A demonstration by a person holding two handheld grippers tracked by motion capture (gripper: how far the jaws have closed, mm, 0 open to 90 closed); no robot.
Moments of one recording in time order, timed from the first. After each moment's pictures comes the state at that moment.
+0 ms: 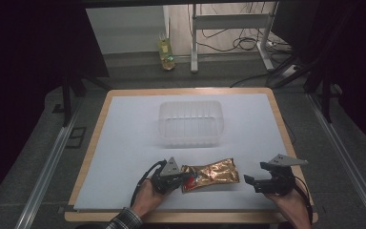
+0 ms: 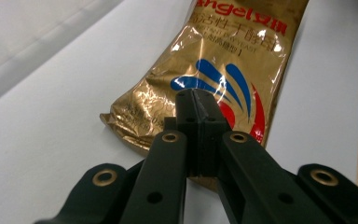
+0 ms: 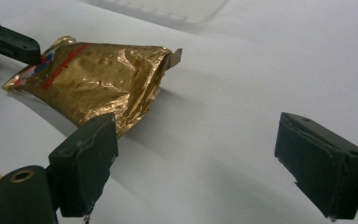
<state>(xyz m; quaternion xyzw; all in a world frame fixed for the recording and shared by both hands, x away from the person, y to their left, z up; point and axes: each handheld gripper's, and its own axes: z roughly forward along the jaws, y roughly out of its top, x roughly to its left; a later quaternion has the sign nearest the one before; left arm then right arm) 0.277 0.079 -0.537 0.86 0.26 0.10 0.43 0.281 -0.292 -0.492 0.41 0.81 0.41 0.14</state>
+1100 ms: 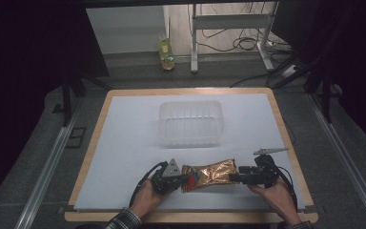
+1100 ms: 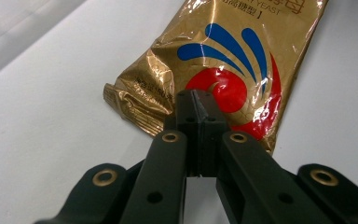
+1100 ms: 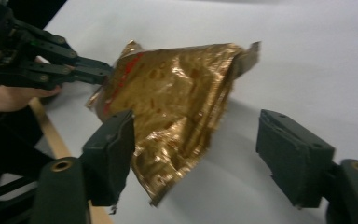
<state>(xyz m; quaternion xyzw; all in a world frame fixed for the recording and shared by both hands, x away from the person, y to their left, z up) 0.278 0.078 -0.544 0.87 0.26 0.10 0.40 0.311 -0.258 -0.501 0.44 0.79 0.41 -0.06</state>
